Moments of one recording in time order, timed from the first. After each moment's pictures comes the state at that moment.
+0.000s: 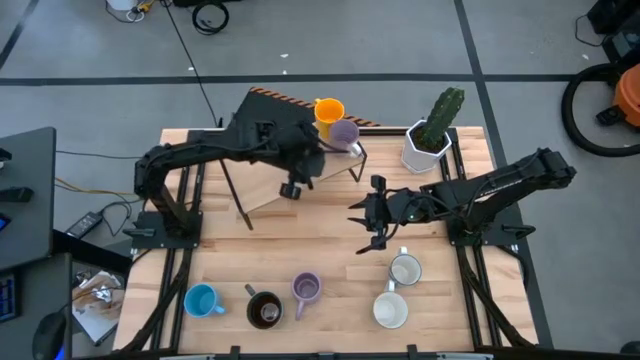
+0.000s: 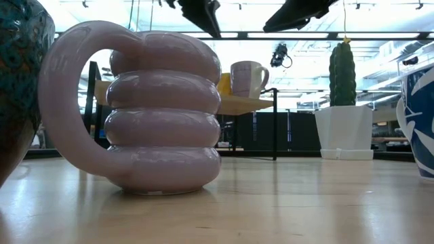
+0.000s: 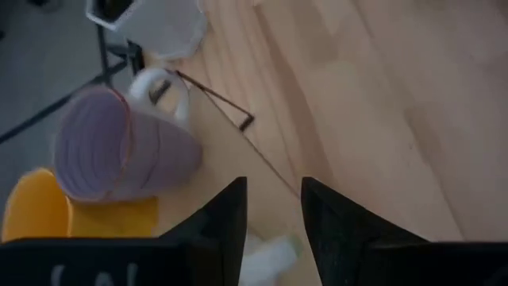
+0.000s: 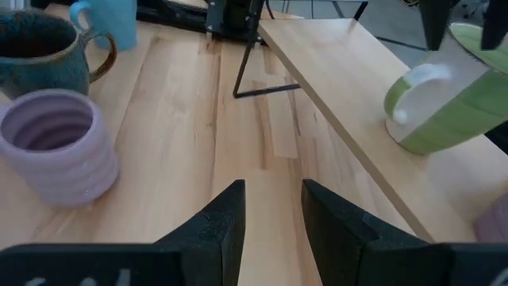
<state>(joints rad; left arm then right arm) 0.17 1.74 1.86 -1.00 -0.12 0.61 0.25 1.23 0.95 -0.27 0.38 -0.05</state>
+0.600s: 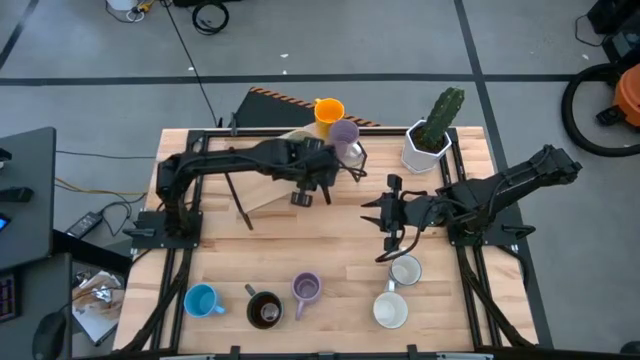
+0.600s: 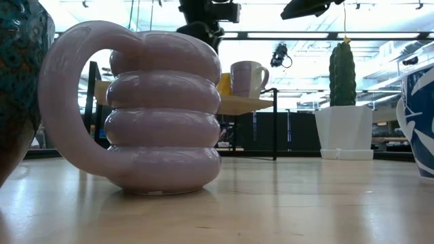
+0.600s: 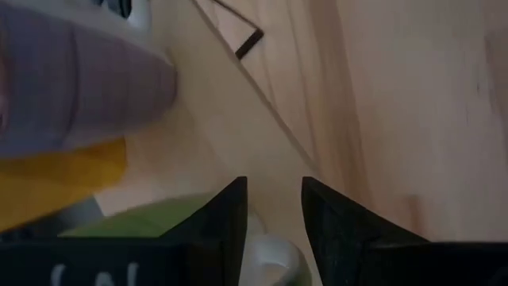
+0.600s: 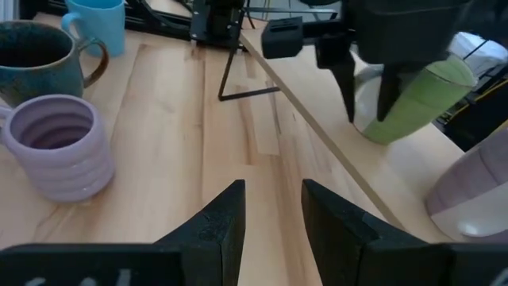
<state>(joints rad) 0.12 1.90 1.86 -1.09 -0.36 0.47 0.34 1.14 0.95 -0.37 0.53 0.00</state>
